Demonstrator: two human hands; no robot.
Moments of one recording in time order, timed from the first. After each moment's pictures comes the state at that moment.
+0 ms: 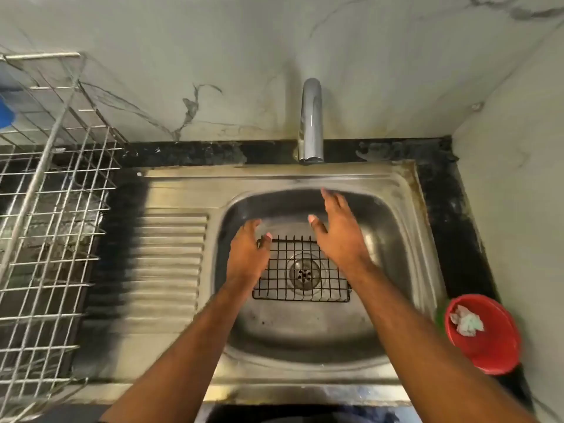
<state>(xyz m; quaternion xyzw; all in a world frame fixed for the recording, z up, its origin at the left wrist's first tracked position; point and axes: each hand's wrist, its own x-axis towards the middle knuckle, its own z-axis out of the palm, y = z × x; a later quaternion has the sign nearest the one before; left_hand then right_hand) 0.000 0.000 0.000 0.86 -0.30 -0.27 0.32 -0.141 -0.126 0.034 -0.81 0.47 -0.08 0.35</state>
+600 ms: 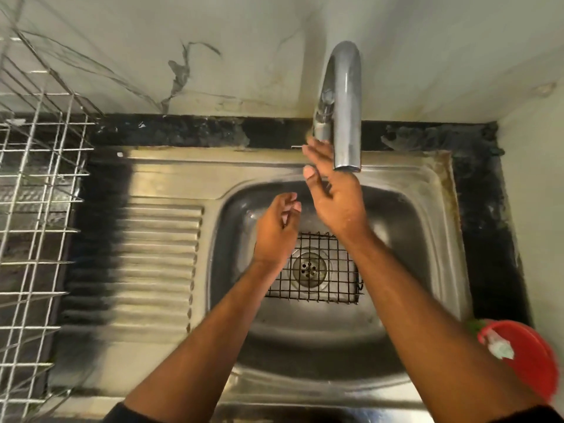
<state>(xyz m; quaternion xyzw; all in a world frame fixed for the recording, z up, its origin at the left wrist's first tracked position) -0.004 -0.062 -0.019 0.78 -0.26 -0.33 0.47 -0.077 -0.176 0.004 -0.78 0.38 -0.24 0.43</state>
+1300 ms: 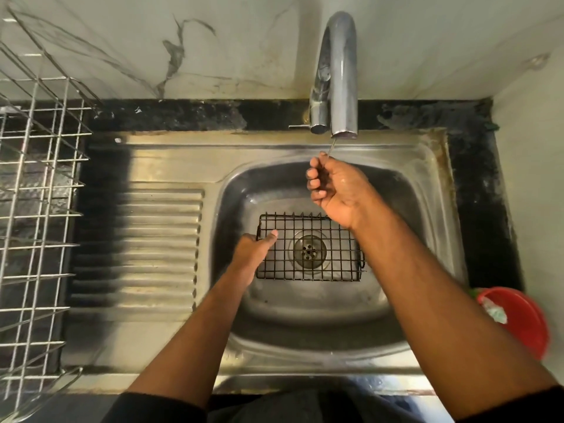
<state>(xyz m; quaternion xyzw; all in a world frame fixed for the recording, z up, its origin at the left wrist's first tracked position) 0.008 0.009 -0.064 0.82 -0.03 -0.49 0.28 -0.084 -0.160 0.052 -0.25 0.50 -0.14 0.81</state>
